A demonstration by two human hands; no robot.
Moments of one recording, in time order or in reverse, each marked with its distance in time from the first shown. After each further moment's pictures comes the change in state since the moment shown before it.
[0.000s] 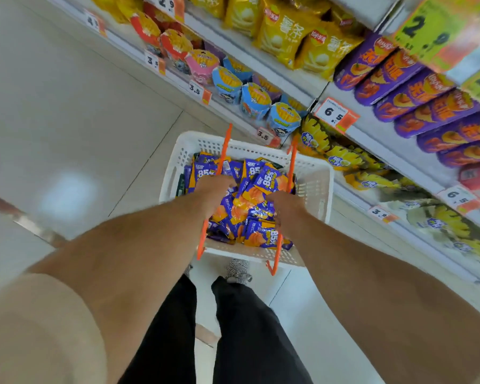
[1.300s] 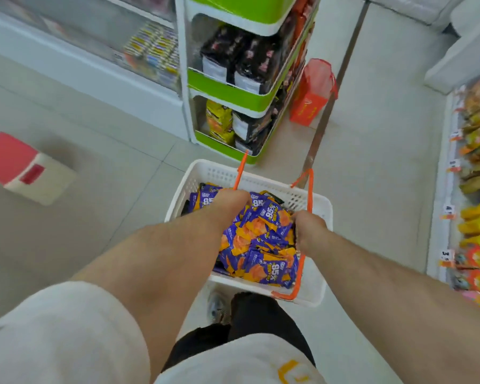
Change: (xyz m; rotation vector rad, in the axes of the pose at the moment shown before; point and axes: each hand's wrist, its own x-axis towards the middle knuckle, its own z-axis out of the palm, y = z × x) left_hand -0.368 -0.617 -0.419 -1.173 0.596 -0.105; right_hand -0.455 0.397 0.436 -1.014 -0.415 -0.484
